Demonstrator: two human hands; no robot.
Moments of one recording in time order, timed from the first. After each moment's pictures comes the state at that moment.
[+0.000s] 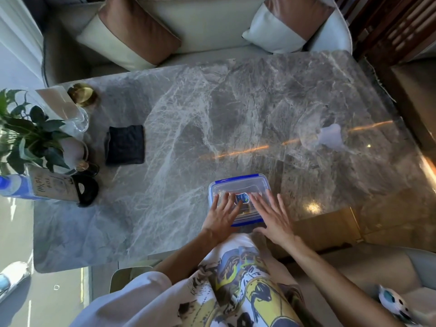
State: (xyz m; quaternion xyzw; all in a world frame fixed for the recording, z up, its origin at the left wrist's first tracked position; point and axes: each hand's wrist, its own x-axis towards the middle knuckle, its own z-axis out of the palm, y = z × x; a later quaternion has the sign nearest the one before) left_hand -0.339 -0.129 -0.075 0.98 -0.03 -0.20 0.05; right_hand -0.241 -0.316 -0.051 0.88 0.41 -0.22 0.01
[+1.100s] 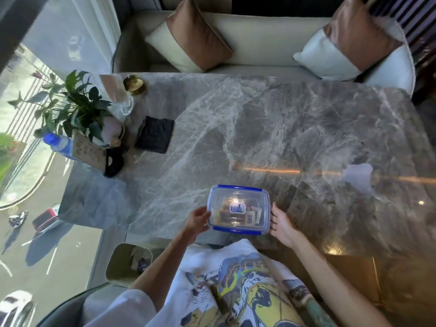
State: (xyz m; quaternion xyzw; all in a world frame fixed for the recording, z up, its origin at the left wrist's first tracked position) left_hand -0.360 -0.118 -0.054 0.48 0.52 -0.05 0.70; right_hand -0.163 -0.301 -0.033 0.66 -0.15 -0.56 -0.47
